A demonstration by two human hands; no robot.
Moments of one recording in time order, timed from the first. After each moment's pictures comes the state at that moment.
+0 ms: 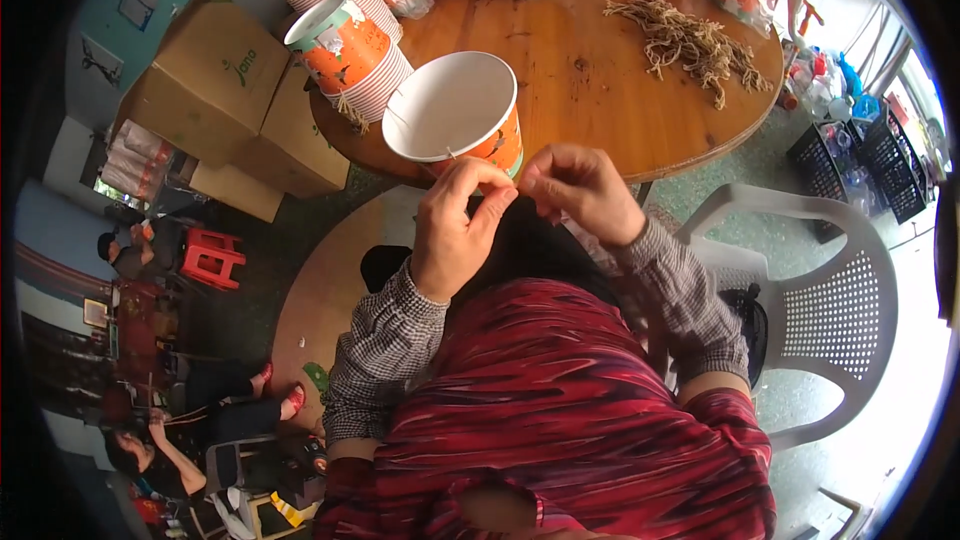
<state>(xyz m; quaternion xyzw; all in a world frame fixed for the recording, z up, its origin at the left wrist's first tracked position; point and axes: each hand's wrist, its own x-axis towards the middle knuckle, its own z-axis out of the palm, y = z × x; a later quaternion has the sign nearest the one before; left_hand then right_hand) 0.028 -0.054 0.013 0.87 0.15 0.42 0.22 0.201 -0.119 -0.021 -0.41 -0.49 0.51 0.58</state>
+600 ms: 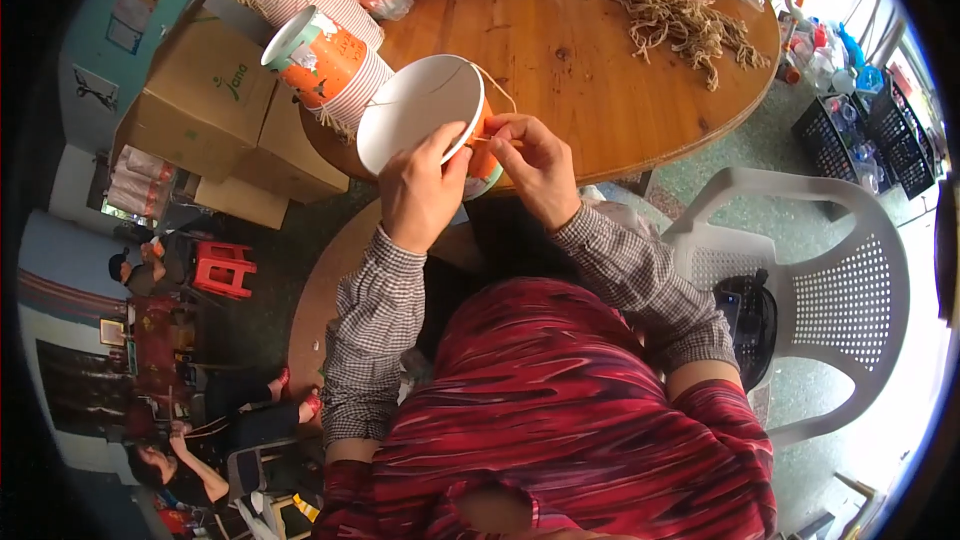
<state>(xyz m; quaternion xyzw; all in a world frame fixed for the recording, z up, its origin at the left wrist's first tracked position) 0.053 -0.008 0.008 0.90 0.28 0.32 0.06 0.183 -0.048 -0.086 -0.31 -0.42 0.29 0.80</state>
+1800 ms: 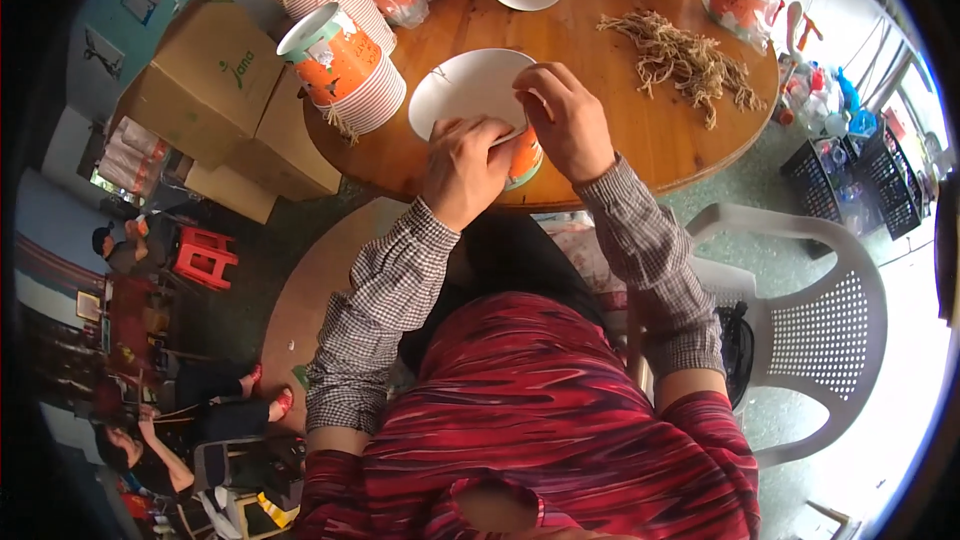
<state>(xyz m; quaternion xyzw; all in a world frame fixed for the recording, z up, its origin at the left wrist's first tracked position) 0.088 0.010 0.002 0.91 0.19 0.36 0.05 0.243 -0.043 -0.002 -0.50 -0.63 -0.13 0.58</state>
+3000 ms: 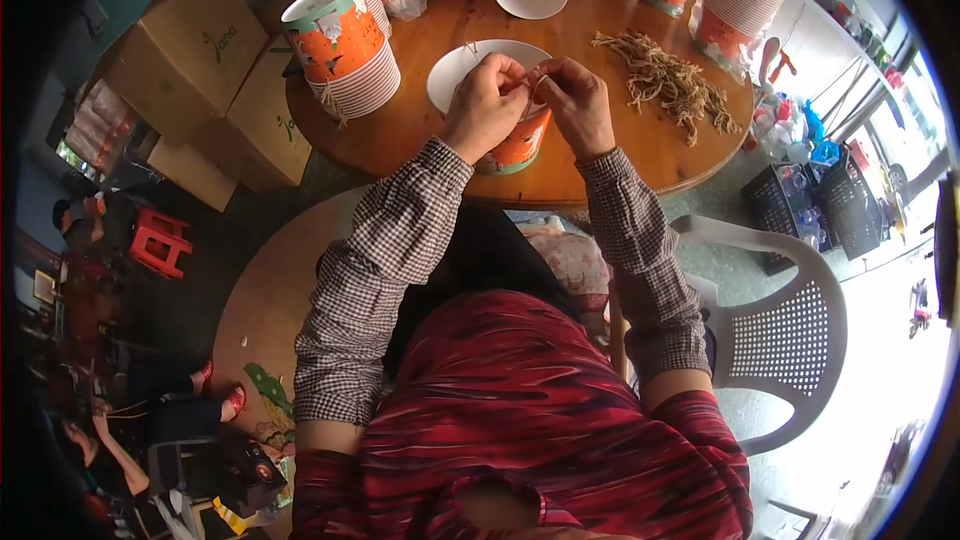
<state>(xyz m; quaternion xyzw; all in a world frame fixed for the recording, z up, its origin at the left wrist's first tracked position) 0.117 0.056 0.005 0.80 0.21 0.43 0.37 0.247 -0.012 -0.008 -0.47 -0.53 0.18 0.69</state>
